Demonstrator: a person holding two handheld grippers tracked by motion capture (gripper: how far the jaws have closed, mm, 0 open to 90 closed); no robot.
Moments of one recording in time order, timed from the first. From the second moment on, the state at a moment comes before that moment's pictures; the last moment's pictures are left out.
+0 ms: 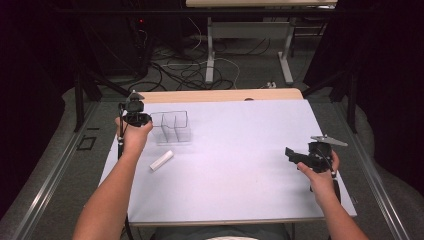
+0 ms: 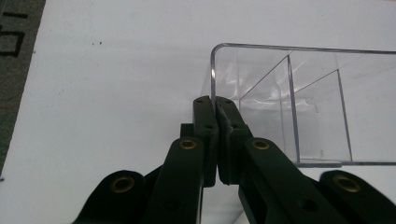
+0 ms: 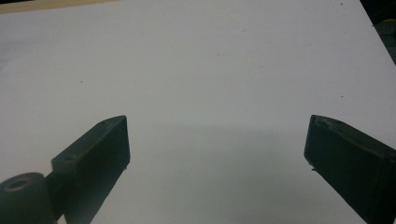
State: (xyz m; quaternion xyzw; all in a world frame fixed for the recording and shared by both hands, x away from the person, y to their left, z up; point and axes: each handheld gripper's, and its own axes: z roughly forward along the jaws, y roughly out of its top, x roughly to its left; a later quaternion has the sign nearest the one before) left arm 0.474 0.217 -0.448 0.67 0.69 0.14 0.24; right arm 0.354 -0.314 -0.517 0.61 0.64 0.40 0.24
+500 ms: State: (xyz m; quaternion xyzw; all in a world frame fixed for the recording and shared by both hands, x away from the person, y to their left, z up) left arm 0.467 0.220 -0.458 0.67 0.69 0.14 0.24; right arm 0.356 -0.315 -0.519 0.61 0.64 0.40 0.23
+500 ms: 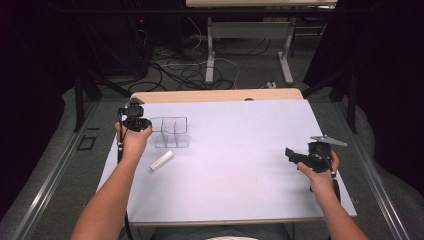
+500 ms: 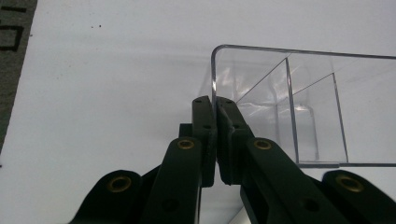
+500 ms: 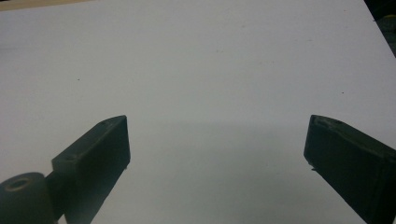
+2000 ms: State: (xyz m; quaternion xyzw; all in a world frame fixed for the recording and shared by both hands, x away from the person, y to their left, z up) left arm 0.473 0.236 -0.469 0.68 0.66 0.15 0.28; right arm 0.356 -0.315 -0.520 0.62 0.64 0.40 0.23
